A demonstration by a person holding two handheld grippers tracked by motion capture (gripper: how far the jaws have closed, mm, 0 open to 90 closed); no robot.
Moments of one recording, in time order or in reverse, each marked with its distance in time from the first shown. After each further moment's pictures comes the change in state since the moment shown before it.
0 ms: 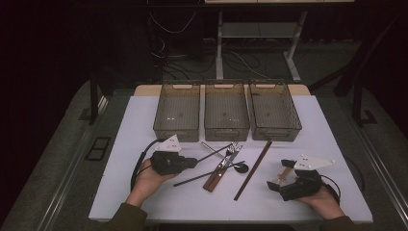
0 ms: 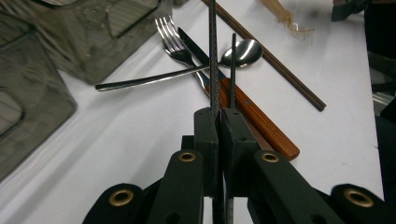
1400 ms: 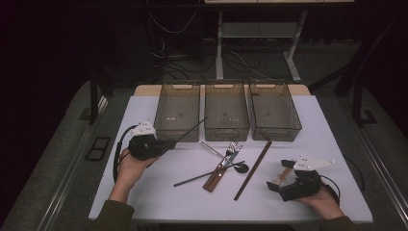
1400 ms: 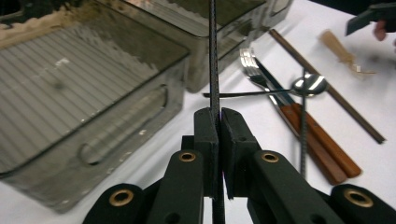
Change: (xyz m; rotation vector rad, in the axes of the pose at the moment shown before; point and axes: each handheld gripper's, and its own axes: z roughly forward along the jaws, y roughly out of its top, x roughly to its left) left arm 0.044 -0.004 -0.048 -0.102 0.181 -0.118; right arm 0.001 0.000 0.000 0.005 -0.005 -0.002
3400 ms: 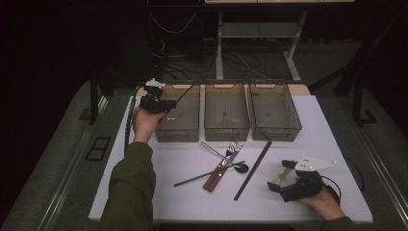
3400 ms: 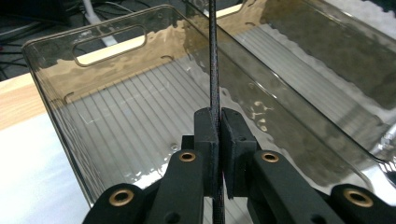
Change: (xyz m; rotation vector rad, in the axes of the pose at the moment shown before) left arm 0.091 0.081 0.058 0.074 0.238 -0.160; right arm 0.001 -0.001 -0.003 -0.015 0.004 0.007
